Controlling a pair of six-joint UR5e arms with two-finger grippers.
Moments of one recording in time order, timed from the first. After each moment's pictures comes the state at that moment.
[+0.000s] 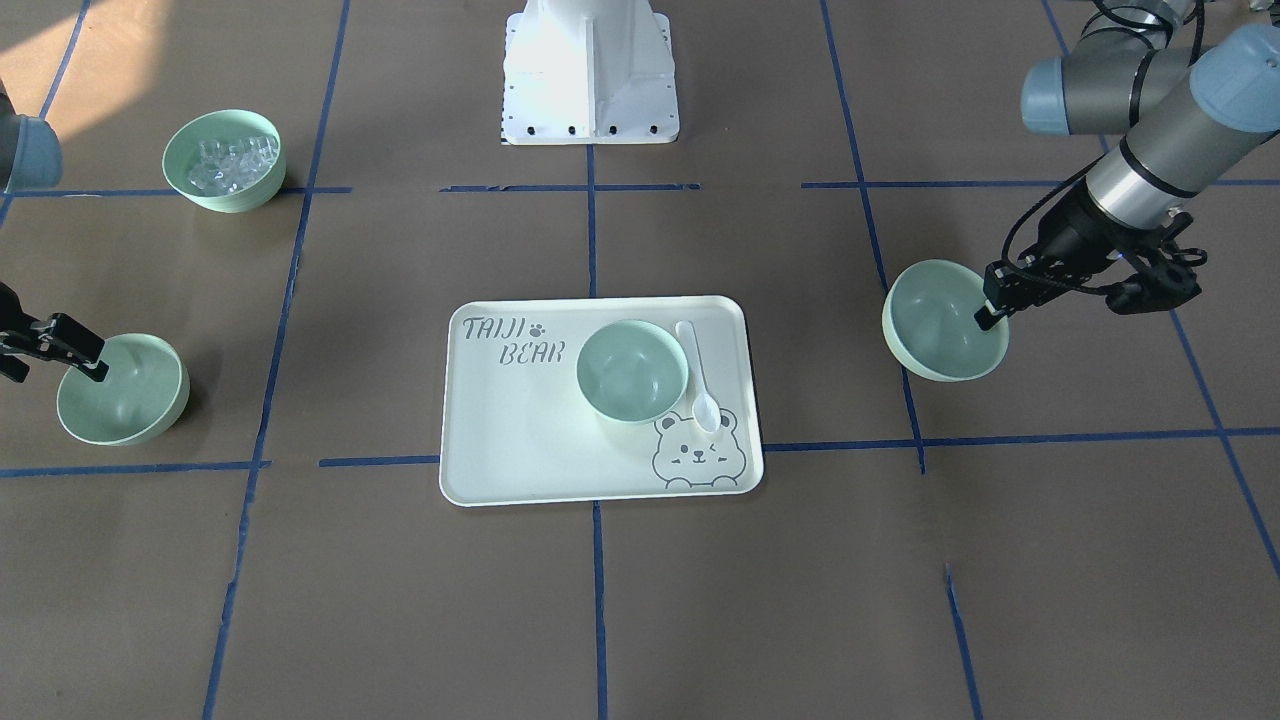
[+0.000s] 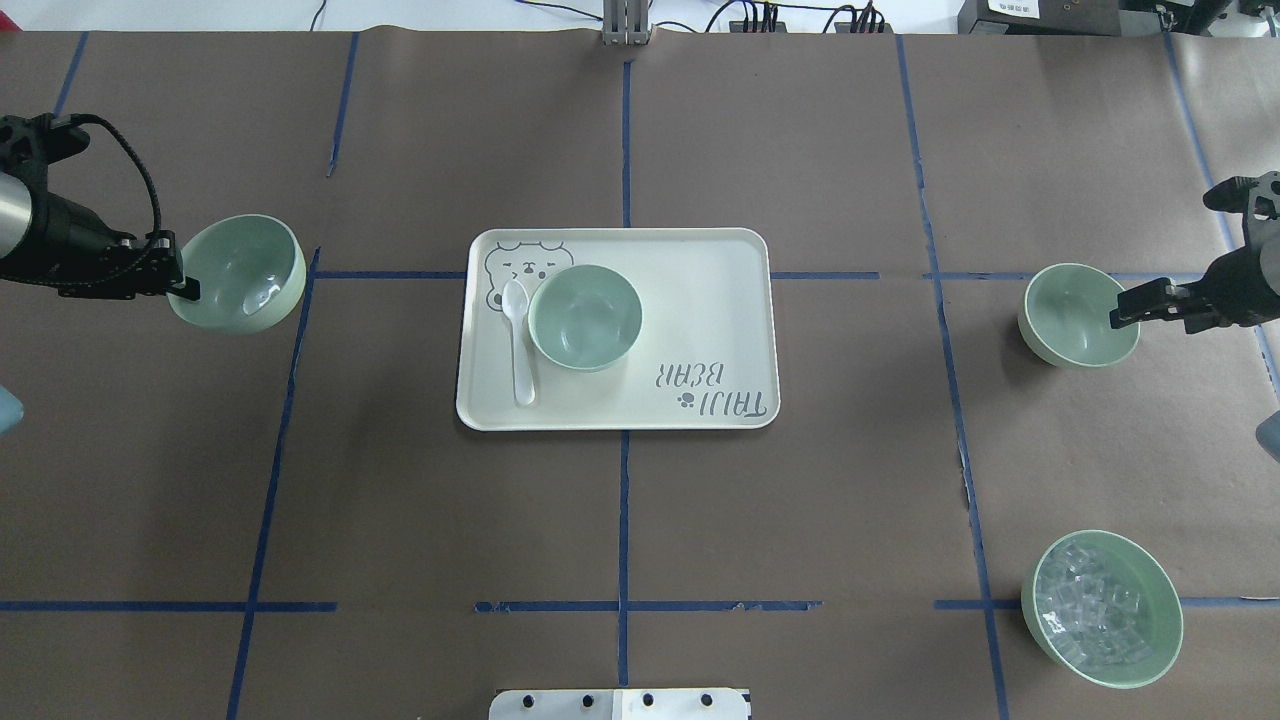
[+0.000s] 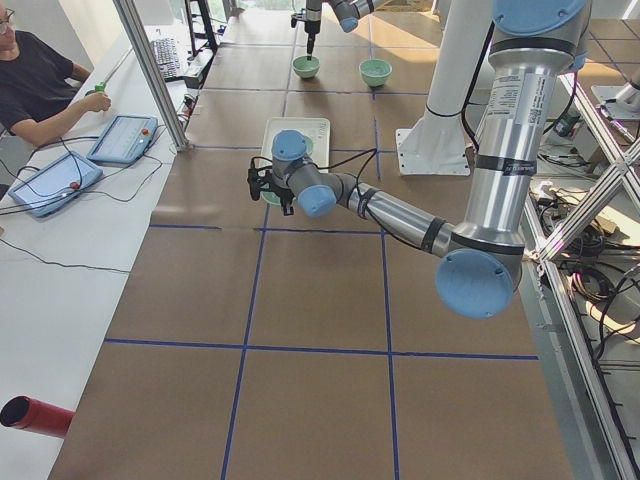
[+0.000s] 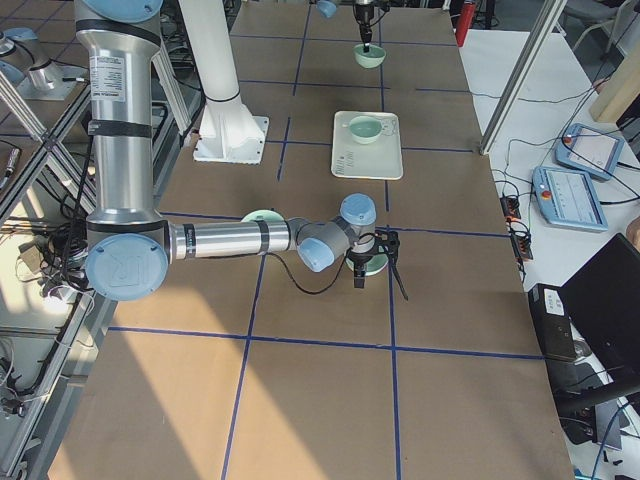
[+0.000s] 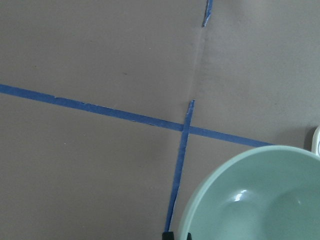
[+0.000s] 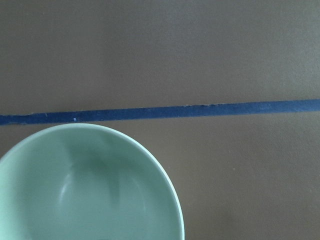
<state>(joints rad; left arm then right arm) -1.01 -1.73 -1.81 -2.03 -2.25 -1.18 1.05 -1.57 1.56 -0.97 2.17 0.81</state>
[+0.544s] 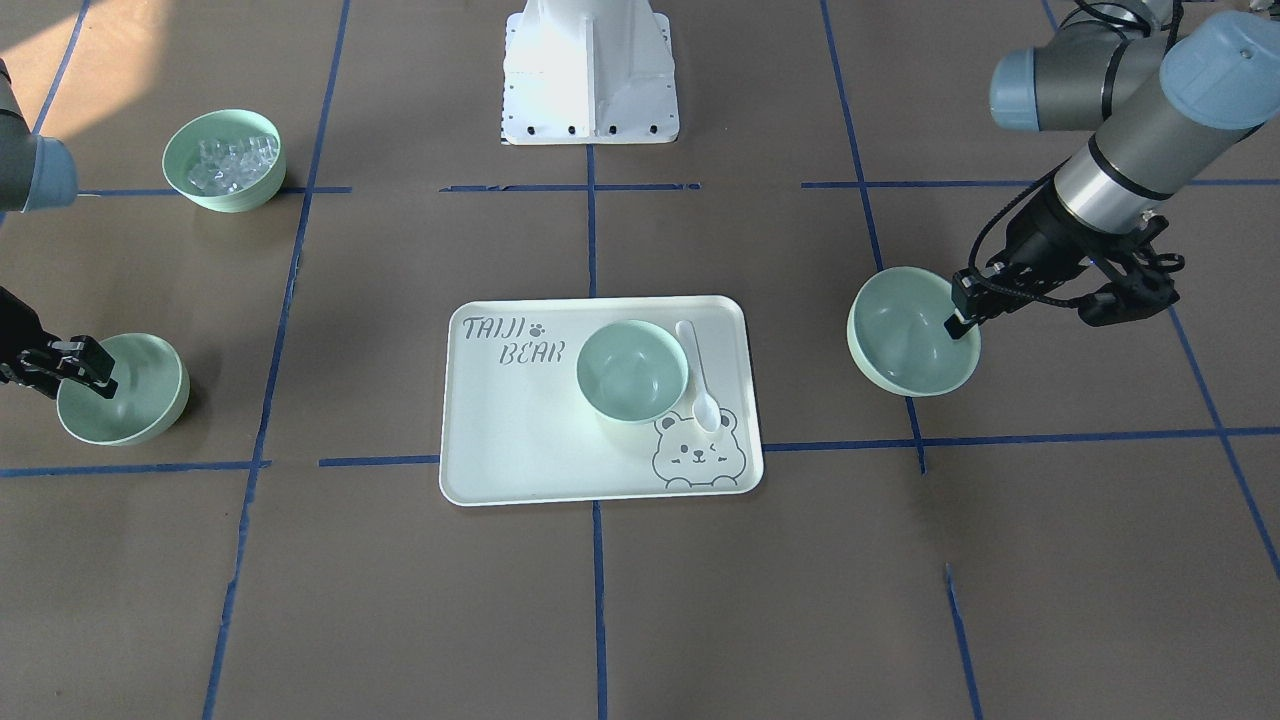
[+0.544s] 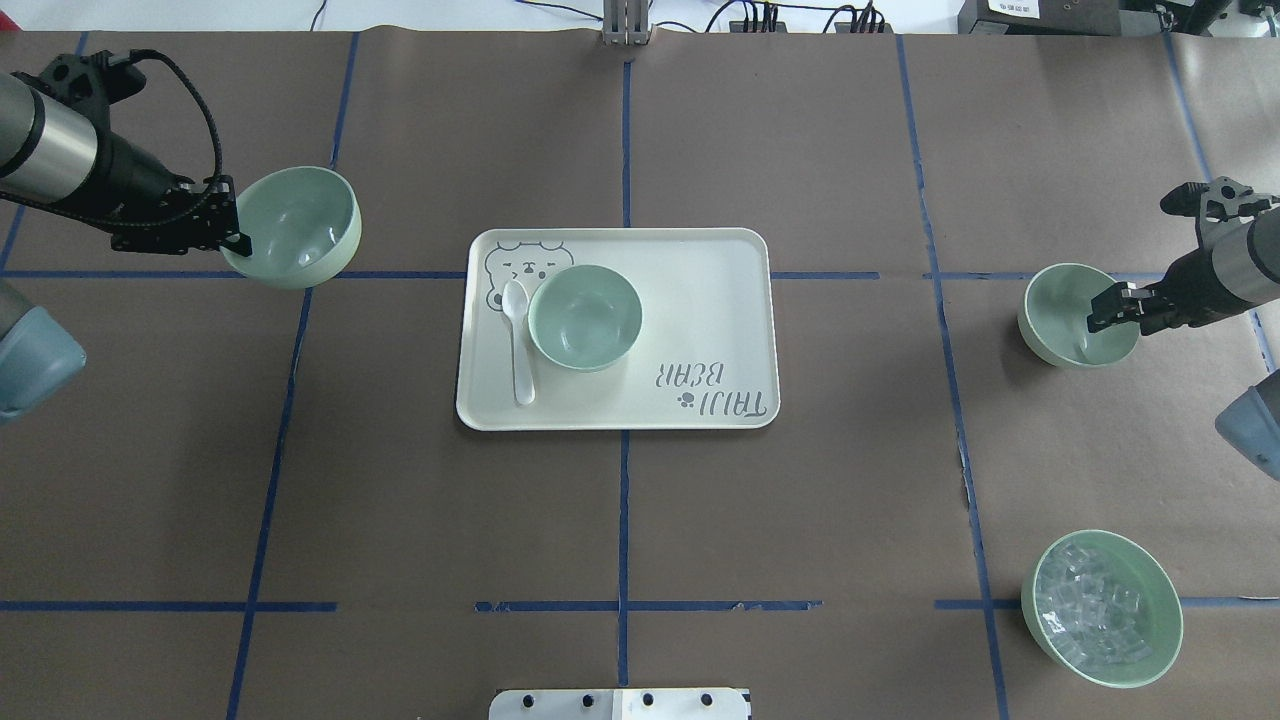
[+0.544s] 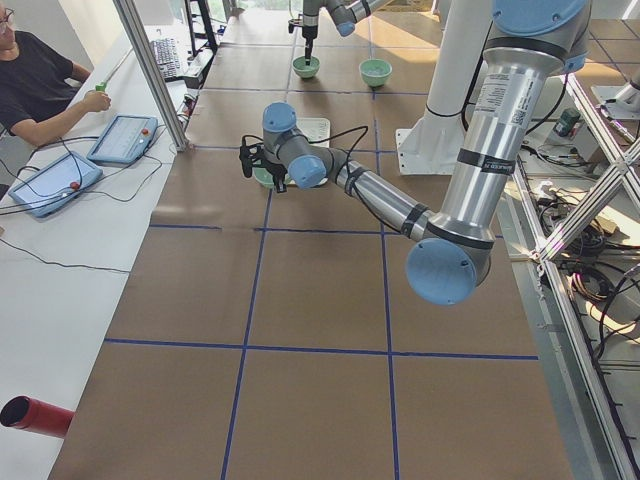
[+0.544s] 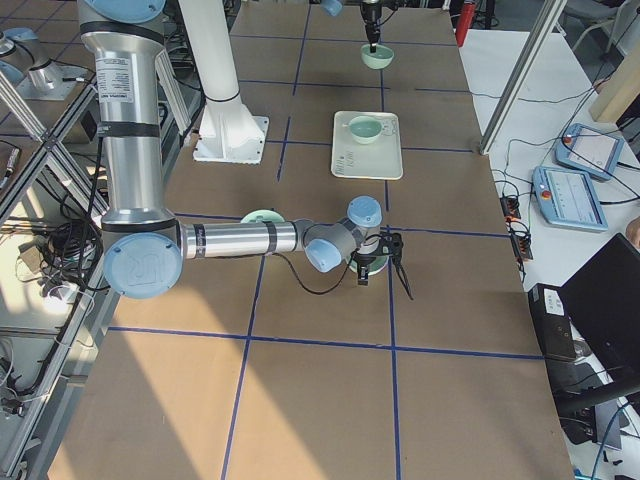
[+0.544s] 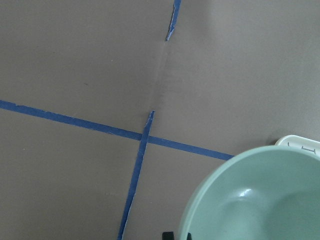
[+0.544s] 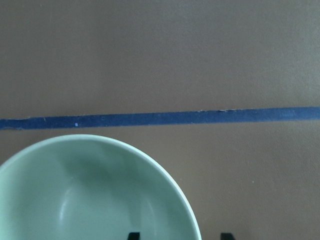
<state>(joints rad) -1.00 -1.86 -1.82 -1.90 -2.25 -1.24 1.04 -1.54 1.52 -0.97 2.19 0.80</state>
